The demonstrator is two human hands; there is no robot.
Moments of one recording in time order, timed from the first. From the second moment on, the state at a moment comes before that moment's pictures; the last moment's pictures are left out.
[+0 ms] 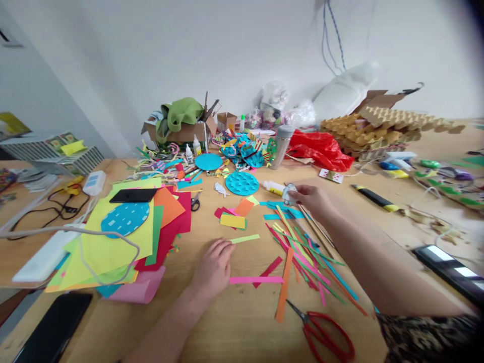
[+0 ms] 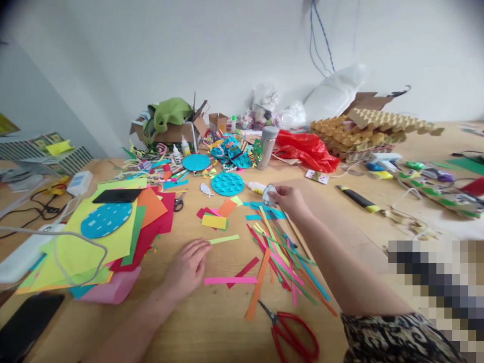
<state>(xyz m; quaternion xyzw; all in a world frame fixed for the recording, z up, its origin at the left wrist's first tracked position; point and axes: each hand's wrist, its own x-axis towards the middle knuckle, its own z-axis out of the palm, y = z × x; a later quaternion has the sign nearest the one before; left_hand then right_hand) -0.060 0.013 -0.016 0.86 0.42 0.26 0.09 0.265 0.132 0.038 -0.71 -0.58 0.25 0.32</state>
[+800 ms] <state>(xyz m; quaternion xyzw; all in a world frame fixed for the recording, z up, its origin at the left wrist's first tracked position) -0.066 0.019 -0.018 0.85 0.44 0.28 0.10 0.062 0.222 0.038 -0.64 -0.76 0.10 -0.03</state>
